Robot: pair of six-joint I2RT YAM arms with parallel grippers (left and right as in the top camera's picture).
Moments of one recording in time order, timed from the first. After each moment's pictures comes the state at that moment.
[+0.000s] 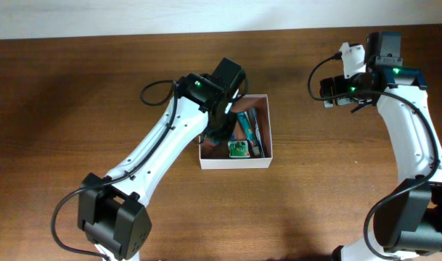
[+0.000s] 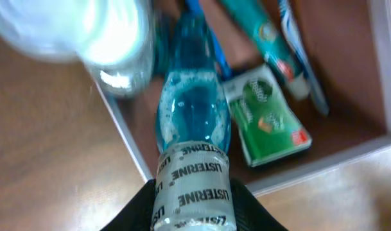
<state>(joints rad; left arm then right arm) -0.60 1.91 1.78 -1.21 -0.04 -0.21 -0.13 1.76 1.54 -0.85 -0.10 -0.29</state>
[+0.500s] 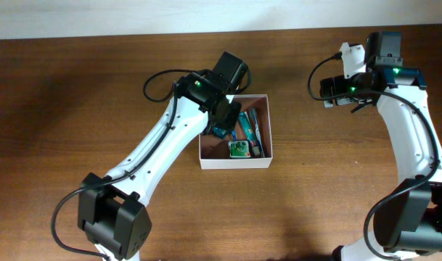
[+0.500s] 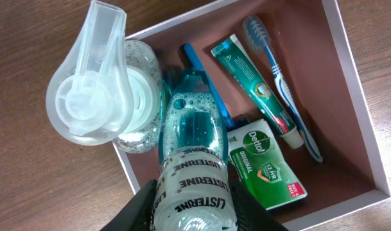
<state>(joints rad) -0.60 1.91 1.78 -1.08 -0.09 -0.20 -0.13 1.76 1.54 -0.85 -0.10 -0.29</state>
